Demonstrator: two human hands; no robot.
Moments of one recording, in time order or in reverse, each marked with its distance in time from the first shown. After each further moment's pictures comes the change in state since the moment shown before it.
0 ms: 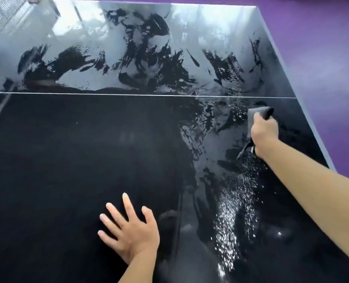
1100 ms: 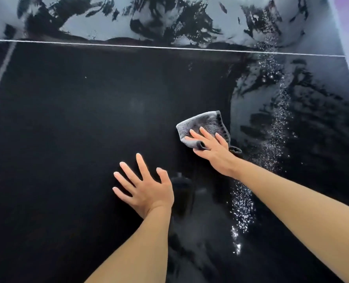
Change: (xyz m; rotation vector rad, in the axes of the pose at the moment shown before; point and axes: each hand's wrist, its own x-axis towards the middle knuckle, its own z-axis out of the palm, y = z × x) left_hand 0.006 0.009 -0.002 -0.036 -0.010 -0.034; right_hand -0.121 0.124 0.054 -0.695 -1.073 -0.469
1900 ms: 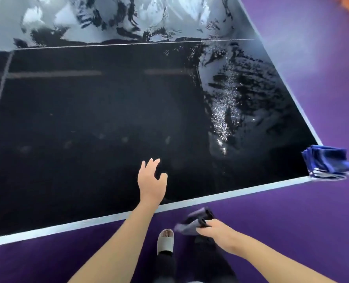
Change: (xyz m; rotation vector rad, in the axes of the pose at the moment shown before) left_hand -0.084 -0.213 -0.055 -0.632 -0.483 0.485; right_hand -0.349 -0.094 0.297 0.595 -0.137 0.496
